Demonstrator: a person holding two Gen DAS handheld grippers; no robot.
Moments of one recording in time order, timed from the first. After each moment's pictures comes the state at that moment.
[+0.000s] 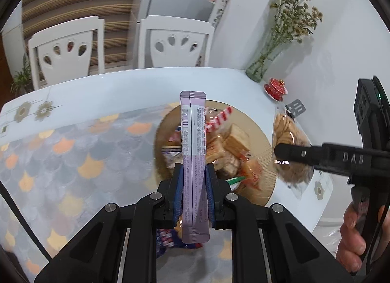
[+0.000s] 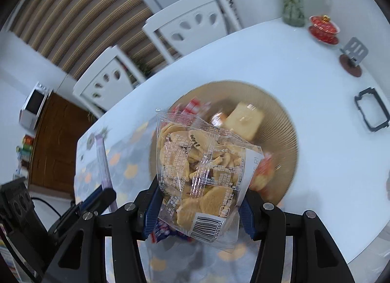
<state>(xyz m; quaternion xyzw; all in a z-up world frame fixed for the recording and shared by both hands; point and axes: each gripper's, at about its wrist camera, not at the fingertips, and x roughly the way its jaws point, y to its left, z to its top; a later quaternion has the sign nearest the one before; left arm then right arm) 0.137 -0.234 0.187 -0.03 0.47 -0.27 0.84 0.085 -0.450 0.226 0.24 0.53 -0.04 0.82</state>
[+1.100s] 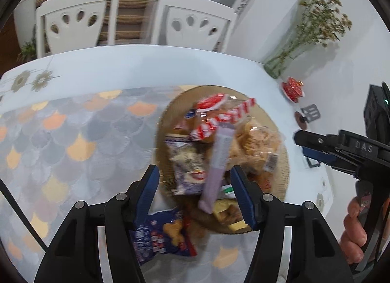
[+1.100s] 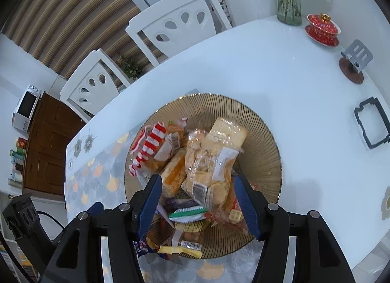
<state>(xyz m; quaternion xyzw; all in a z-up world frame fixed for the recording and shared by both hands) 0.158 -0.231 0.151 -0.07 0.52 -0.21 0.82 0.121 -0.485 0.199 0.23 0.54 -0.04 0.81</state>
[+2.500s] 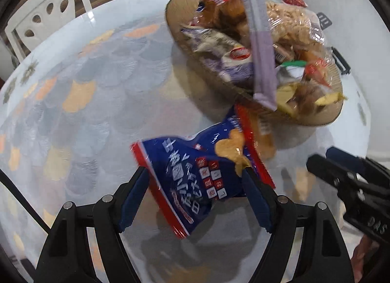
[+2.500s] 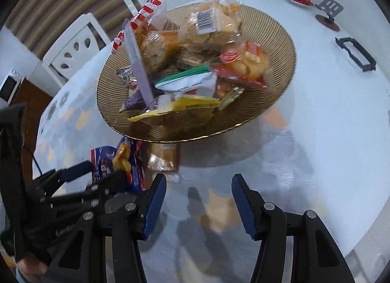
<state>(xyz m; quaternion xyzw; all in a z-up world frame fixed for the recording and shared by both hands) 0.111 -0.209 0.053 0.13 0.59 -0.26 0.76 -0.003 -0.371 0.092 0.20 0.55 -0.12 0.80</state>
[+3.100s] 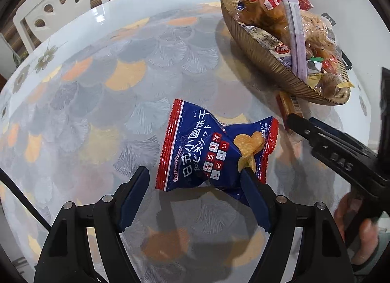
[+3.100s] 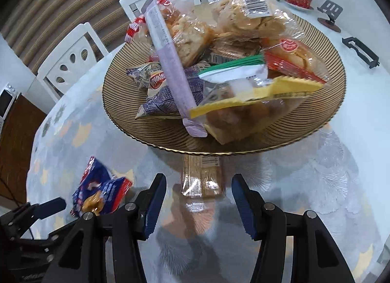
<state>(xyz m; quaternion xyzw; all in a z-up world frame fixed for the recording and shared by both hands) 0.132 -0.122 0.055 0.12 0.59 -0.26 0.75 0.026 -0.326 0.059 0.21 0.50 -0.15 0.83</state>
